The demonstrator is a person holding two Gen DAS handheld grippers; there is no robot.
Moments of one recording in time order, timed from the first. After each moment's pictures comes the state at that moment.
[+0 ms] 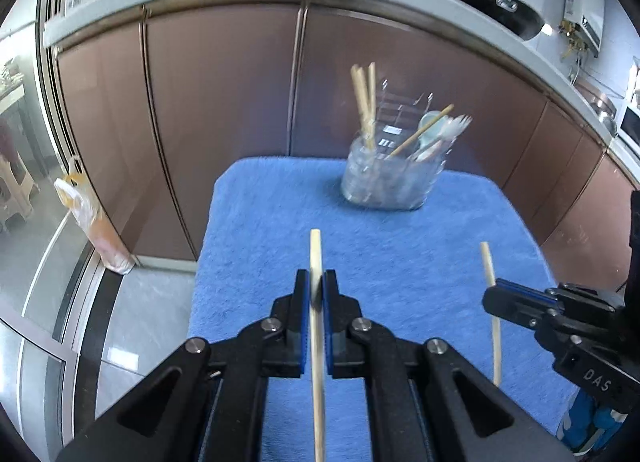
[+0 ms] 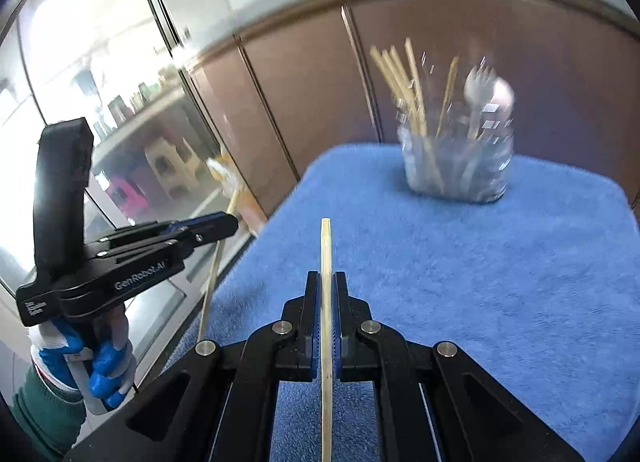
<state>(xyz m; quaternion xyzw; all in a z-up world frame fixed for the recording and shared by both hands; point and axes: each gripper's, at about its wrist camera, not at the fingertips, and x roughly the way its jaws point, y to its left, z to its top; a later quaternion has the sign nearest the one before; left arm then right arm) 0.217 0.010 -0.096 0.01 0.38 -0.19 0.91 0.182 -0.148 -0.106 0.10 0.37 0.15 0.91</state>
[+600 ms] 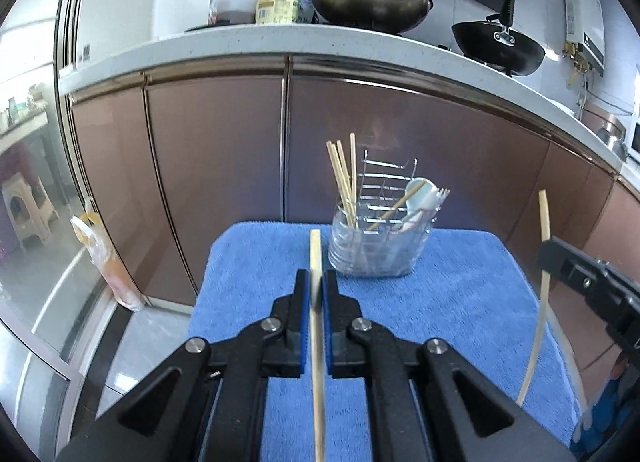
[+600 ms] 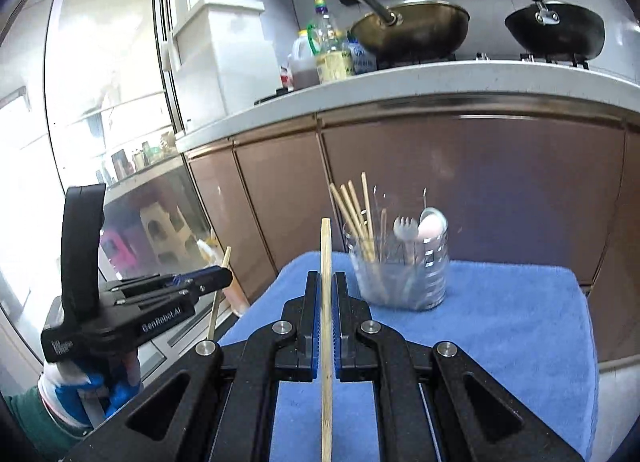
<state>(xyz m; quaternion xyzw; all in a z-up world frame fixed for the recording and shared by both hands) 0.215 -0.043 -0.056 0.01 0.30 -0.14 0.94 0.162 -0.216 -0.035 0.09 0.22 0.12 0.96</state>
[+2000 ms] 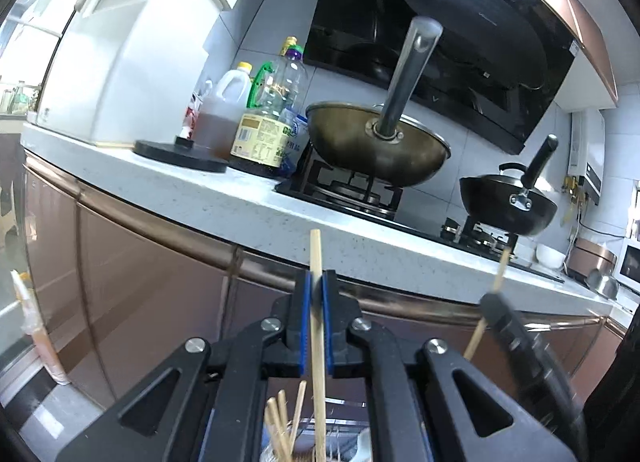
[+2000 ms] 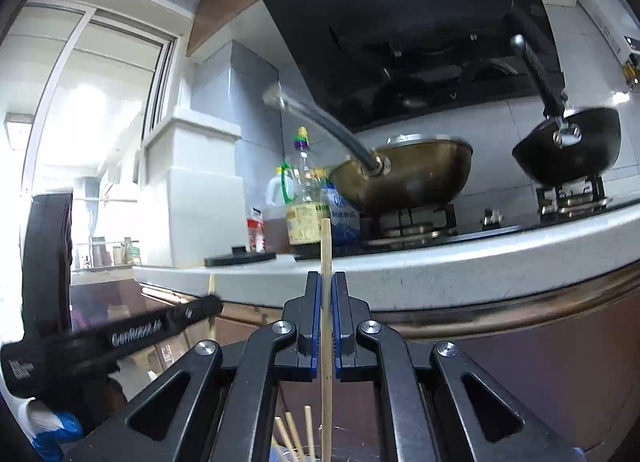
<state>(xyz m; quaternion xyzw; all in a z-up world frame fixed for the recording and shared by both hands) 0.372 -0.089 0.038 -0.14 0.11 -0.17 0.97 0.315 -0.255 0.031 0.07 -0.03 0.09 0.99</state>
